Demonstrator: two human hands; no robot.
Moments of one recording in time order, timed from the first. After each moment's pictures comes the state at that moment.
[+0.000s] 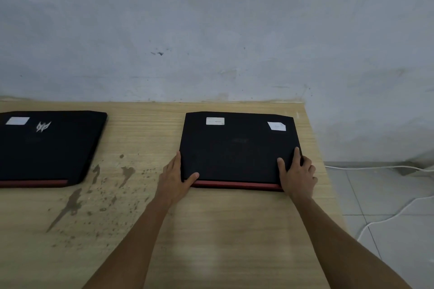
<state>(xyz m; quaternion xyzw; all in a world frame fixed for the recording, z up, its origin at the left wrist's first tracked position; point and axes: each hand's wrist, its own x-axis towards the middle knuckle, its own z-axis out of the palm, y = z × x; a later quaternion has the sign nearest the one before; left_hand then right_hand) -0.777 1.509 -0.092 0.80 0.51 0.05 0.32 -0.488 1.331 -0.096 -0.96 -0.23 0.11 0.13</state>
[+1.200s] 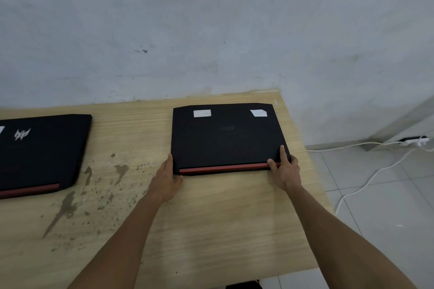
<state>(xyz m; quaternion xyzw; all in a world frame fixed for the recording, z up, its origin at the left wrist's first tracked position) -0.806 1.499 -0.073 0.81 0.44 -0.03 0.38 -0.523 1.287 -0.075 -0.93 -0.19 0.24 0.20</state>
